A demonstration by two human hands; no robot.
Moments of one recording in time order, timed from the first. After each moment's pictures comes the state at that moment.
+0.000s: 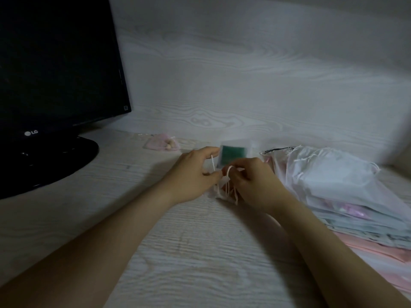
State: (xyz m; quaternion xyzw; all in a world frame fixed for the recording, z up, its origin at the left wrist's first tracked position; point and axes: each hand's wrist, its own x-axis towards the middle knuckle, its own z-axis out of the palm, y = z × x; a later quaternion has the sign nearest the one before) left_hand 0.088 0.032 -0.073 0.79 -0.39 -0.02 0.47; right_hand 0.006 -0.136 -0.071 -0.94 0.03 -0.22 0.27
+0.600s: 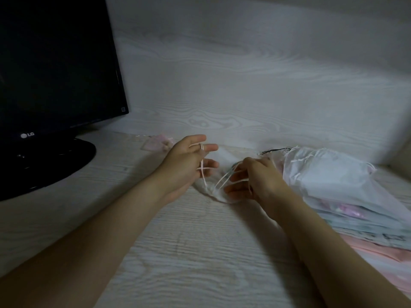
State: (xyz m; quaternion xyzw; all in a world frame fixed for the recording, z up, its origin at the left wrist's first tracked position) left_hand 0.098 0.027 -0.063 0.57 -0.22 -0.19 0.77; right_hand 0.005 -0.129 -0.056 -0.69 0.21 -0.15 0.67
